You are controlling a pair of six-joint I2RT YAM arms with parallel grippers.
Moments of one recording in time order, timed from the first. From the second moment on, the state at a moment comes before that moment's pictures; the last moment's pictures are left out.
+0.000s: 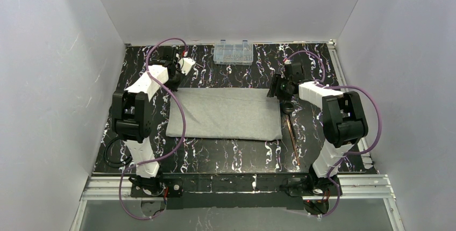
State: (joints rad) left arm -0.15 1.88 1.45 -0.71 -0.05 0.51; right arm 0.24 1.78 1.06 -0.19 -0.15 0.39
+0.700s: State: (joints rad) left arm -0.15 1.88 1.45 -0.71 -0.05 0.51; right arm 0.24 1.77 1.04 -0.22 -0.13 0.40
